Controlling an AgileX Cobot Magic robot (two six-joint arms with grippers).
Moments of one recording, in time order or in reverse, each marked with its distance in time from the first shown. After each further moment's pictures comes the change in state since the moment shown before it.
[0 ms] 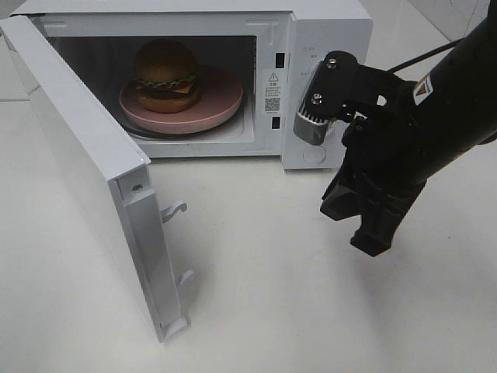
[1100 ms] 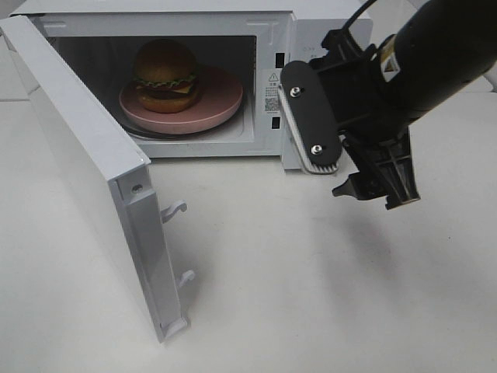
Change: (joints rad) left arm 0.000 0.000 0.000 0.000 0.000 0.000; right arm 0.095 0.074 -0.120 -0.450 -0.073 -0.304
